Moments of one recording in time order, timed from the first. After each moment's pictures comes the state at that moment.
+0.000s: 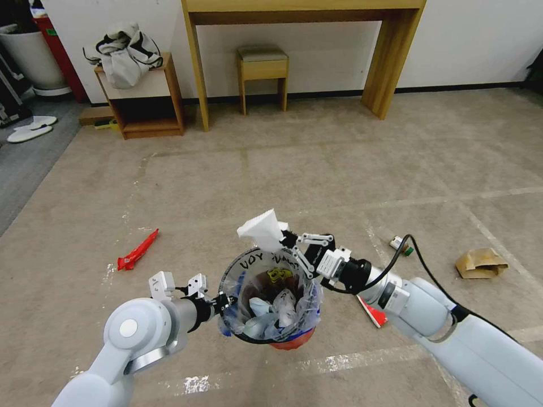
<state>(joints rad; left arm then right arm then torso) 1.22 -1.08 -0.34 -2.16 -1.76 0.72 -0.95 -0.92 0.70 -0.02 2.07 0.15 0.43 -0.18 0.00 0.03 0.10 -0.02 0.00</state>
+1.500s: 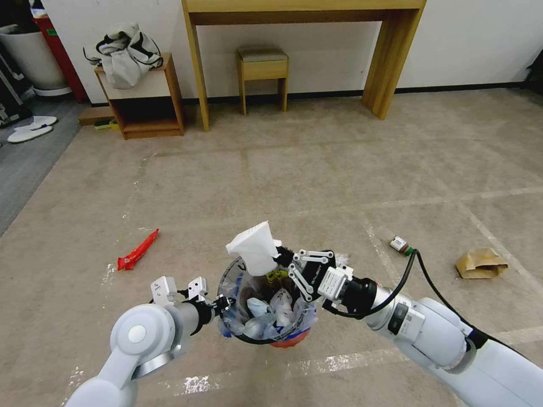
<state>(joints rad) 1.26 -1.10 -0.35 -2.16 -1.66 0.71 -0.90 -1.06 0.68 -0.02 2.18 0.20 0.37 -0.18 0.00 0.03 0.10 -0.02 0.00</state>
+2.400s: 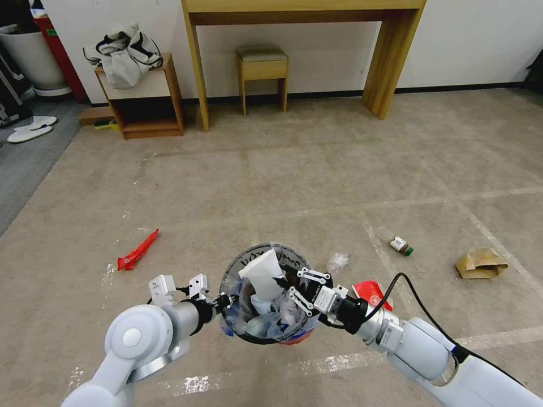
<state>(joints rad) 1.27 -1.10 -0.36 -2.21 -1.68 0.71 -0.89 -1.14 0.73 -0.03 2.02 0.11 0.40 -0.17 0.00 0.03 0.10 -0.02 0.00</state>
